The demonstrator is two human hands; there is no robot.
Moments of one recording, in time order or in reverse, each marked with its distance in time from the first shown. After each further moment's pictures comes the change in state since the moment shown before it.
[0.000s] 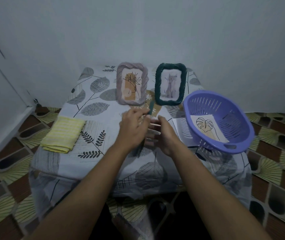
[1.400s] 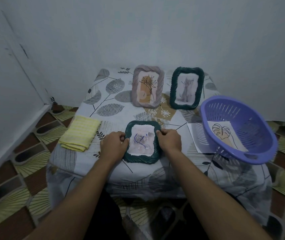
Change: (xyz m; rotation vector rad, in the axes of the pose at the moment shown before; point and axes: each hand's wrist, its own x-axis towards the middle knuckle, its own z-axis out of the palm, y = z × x) left_hand -0.026 -0.105 -0.042 0.325 0.057 -0.317; right_hand 0.031 0.032 0.026 -0.811 0.413 -0.198
